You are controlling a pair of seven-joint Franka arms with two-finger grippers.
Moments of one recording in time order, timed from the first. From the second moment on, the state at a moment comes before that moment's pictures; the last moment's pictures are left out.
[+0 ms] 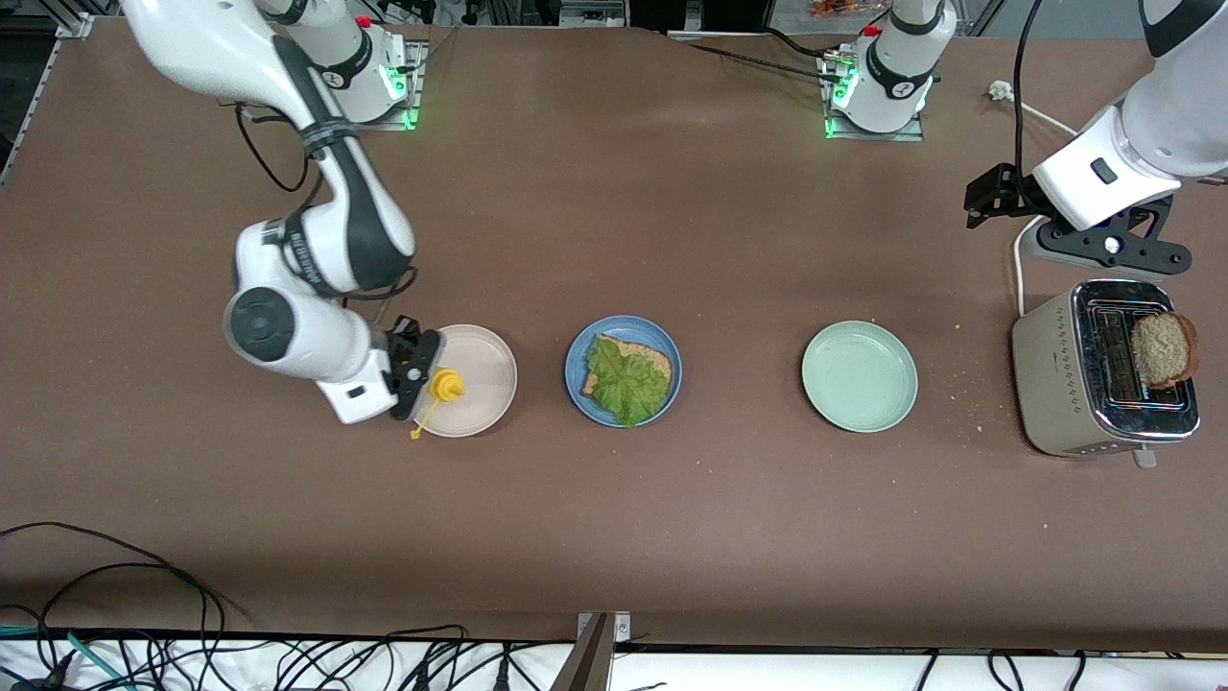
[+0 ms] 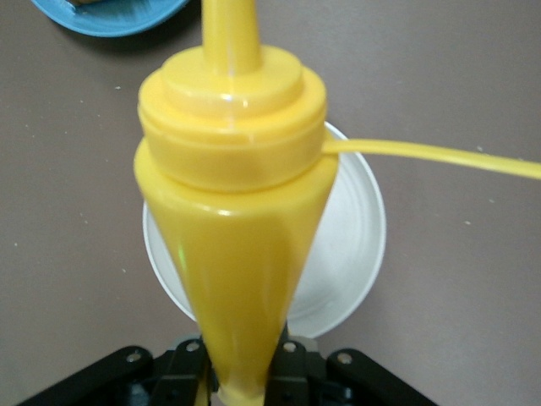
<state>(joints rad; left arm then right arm) 0.01 0.07 -0.17 -1.52 0.03 1.43 0.06 0.33 0.55 0.01 -1.58 0.09 2.01 -0.91</state>
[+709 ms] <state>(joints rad) 0.01 0.07 -0.17 -1.52 0.03 1.43 0.06 0.77 0.63 -0.13 -1.51 -0.26 1.81 -0.48</state>
